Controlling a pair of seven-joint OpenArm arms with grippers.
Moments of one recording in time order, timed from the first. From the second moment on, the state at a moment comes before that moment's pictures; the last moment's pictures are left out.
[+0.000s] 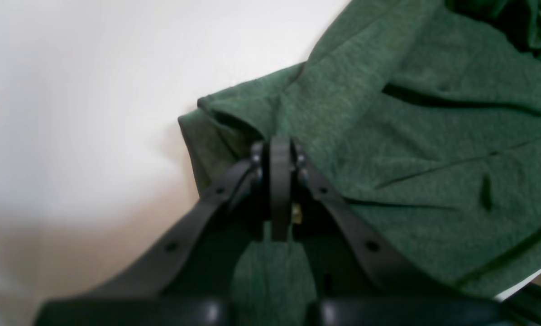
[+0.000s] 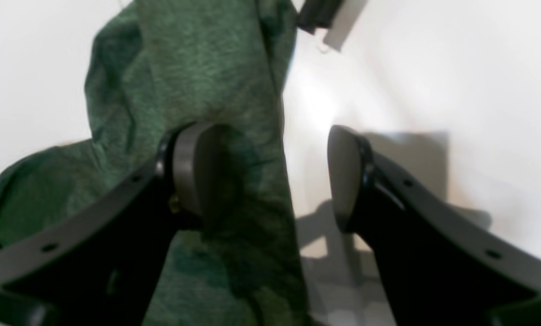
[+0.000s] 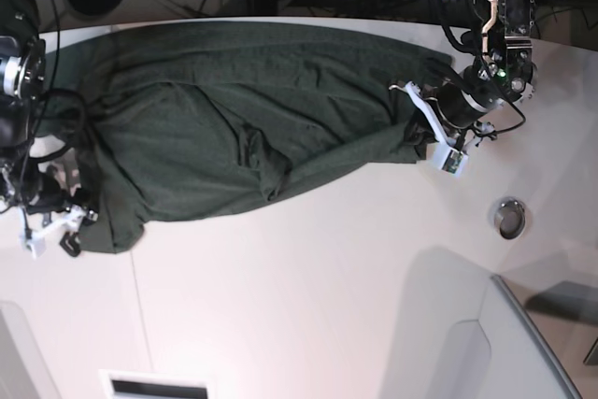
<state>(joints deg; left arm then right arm) 13.0 -14.7 -8.8 87.6 -11.7 -31.8 35.0 29.2 19.9 16.0 22.4 16.1 24.8 -27.5</state>
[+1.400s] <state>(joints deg) 12.9 -14.7 -8.8 87.7 -11.5 -31.8 35.0 19.2 18.1 15.9 57.3 16.1 25.4 -45.9</state>
